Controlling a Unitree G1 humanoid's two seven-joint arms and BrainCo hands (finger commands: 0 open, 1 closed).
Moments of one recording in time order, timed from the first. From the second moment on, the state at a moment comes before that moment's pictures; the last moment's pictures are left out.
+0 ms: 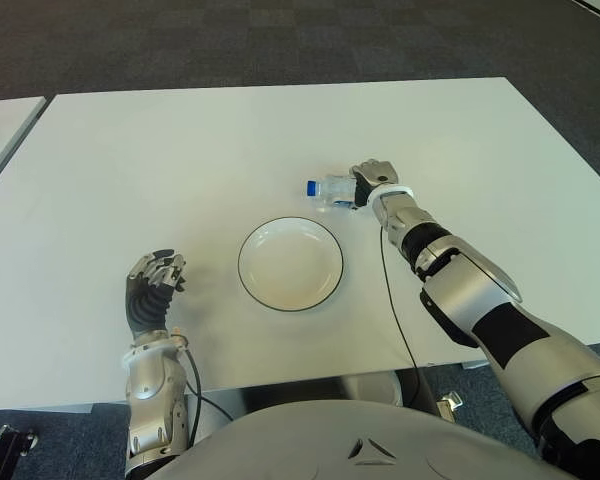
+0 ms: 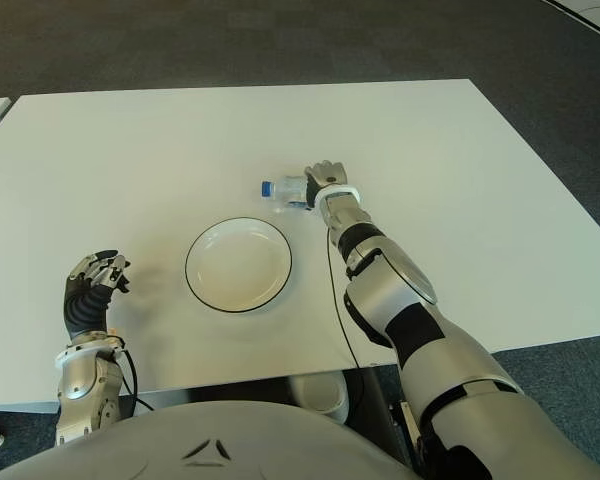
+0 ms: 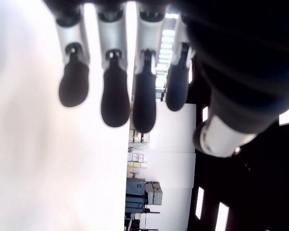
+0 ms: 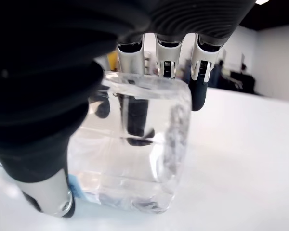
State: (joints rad) left arm 0.45 -0.06 0.22 -0.10 -0.11 -0.22 0.09; right arm -0.96 -0.13 0.61 1.37 -0.76 0.04 -0.14
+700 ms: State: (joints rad) left arm 0.44 -0.05 0.26 -0.10 -0.13 -0.20 0.09; right arm -0.96 -0.16 0.36 1.36 -0.56 0.04 0.06
